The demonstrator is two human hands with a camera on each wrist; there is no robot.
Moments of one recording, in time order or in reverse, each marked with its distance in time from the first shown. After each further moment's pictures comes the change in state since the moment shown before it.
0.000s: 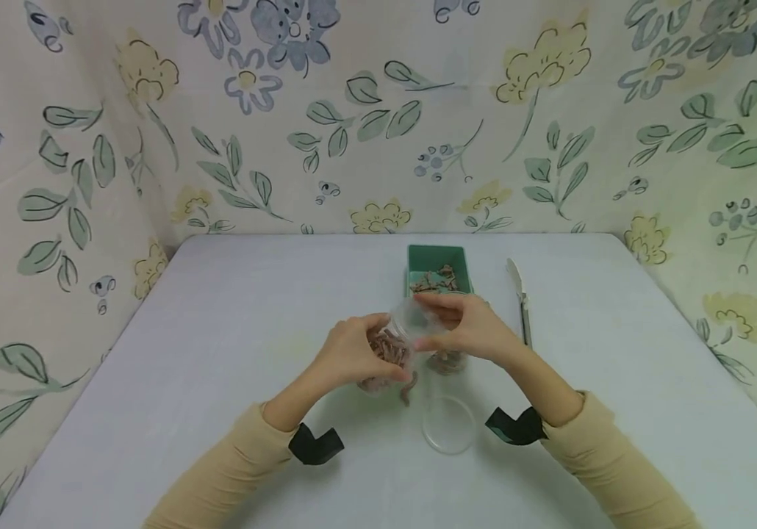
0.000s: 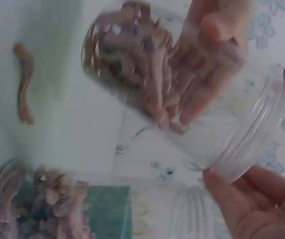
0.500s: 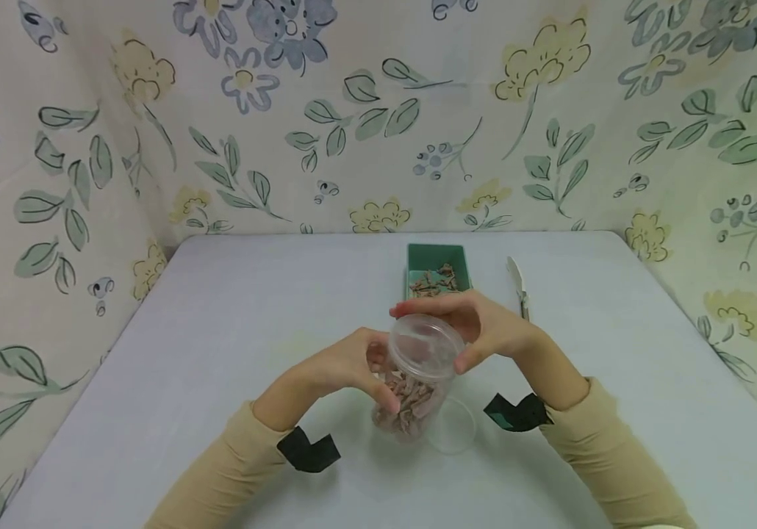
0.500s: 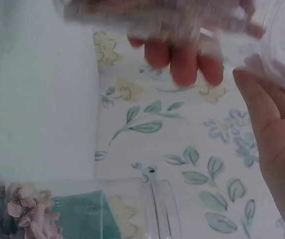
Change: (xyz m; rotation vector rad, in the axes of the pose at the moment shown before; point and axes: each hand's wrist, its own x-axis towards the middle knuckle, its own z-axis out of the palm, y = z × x) left_hand -0.003 -0.003 -0.011 -0.659 -0.479 0.132; right_hand 0.010 0.000 -0.016 0.434 -0.491 -0.485
